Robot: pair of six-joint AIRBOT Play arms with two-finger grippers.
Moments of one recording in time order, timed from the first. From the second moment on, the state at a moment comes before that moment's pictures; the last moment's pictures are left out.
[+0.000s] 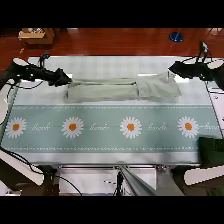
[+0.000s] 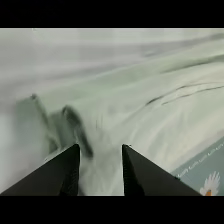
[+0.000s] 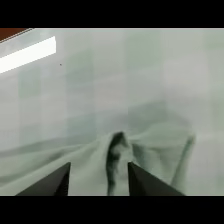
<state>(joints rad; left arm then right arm) 0.21 -1.92 1.58 0.74 -1.25 -1.14 -0.25 -1.69 1.37 -0.84 0.71 1.16</state>
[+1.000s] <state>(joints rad) 0.21 -1.87 1.72 1.04 -1.58 -1.27 -0.35 -1.85 1.40 -0.72 1.01 1.19</state>
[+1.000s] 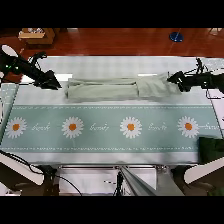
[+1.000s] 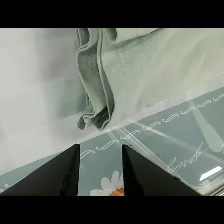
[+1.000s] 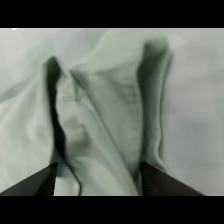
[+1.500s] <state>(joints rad) 0.20 -1.87 1.72 1.01 -1.60 -1.27 -0.30 -1.80 1.40 -0.77 1.09 1.17</state>
